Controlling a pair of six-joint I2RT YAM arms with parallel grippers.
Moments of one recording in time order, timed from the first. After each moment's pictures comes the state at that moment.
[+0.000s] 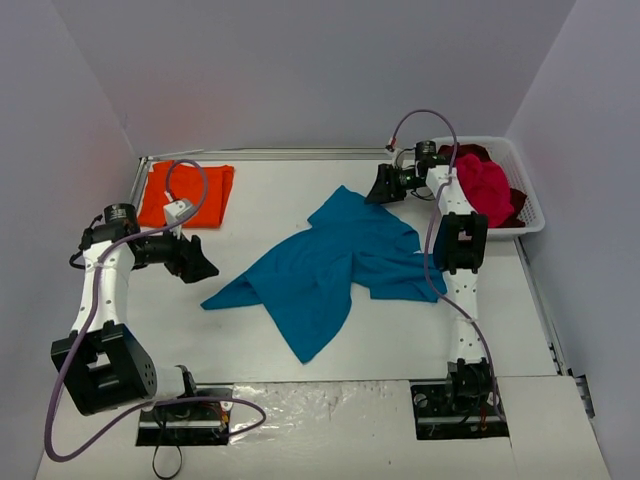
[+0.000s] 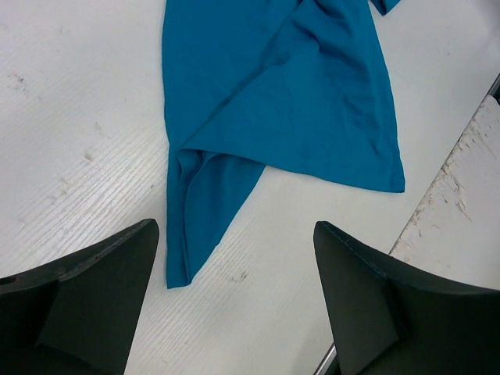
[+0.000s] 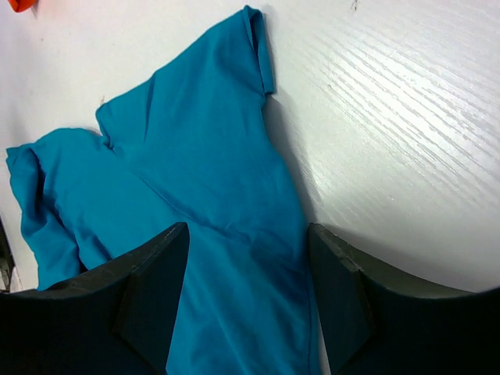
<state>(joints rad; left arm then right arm) 0.28 1.33 1.14 -1.06 0.99 0.79 0.04 2.73 2.51 -0.90 -0.92 -0.17</state>
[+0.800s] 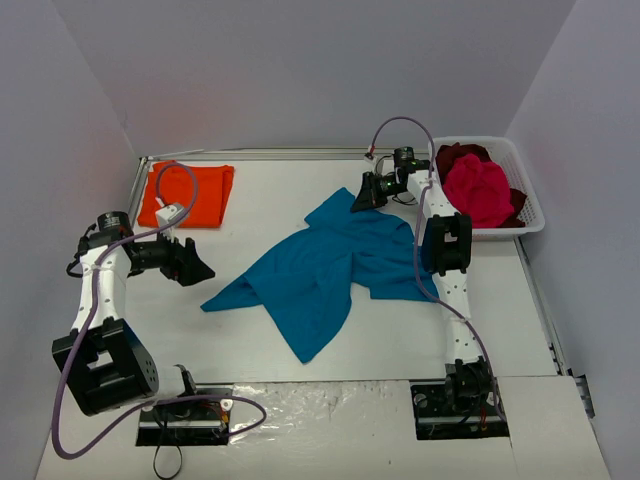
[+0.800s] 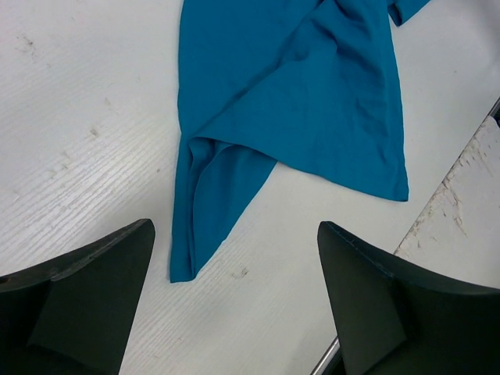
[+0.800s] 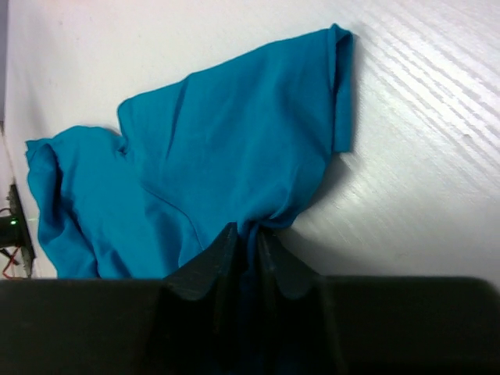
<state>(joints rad) 0.35 1.32 1.07 -1.01 1.01 0.76 0.12 2.78 2.51 -0.87 -0.96 -0.10</state>
